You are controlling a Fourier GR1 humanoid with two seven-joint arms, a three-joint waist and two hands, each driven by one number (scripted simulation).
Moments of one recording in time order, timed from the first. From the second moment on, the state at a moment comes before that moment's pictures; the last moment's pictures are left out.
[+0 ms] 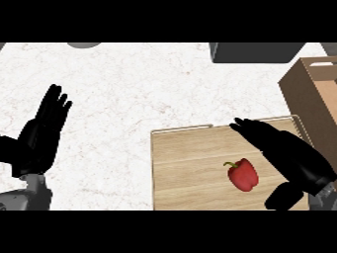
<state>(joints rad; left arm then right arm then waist) -0.10 0.15 0.04 -1.66 0.15 0.13 0.20 -0.12 -0.37 0.24 -1.88 0.75 0.63 0.18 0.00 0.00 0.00</state>
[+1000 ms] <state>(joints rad) -0.10 0.12 0.07 -1.67 0.13 0.10 0.23 -0.09 -0.30 0.24 -1.78 0.92 0.59 0.05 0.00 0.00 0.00</state>
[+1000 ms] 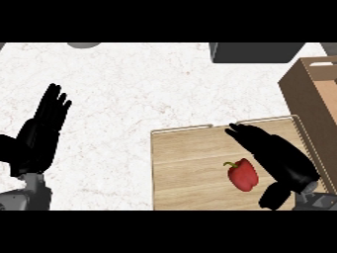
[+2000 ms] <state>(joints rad) -0.13 0.12 0.09 -1.66 0.12 0.08 0.23 -0.14 -0.09 0.40 -1.71 1.15 0.40 0.32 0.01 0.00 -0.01</state>
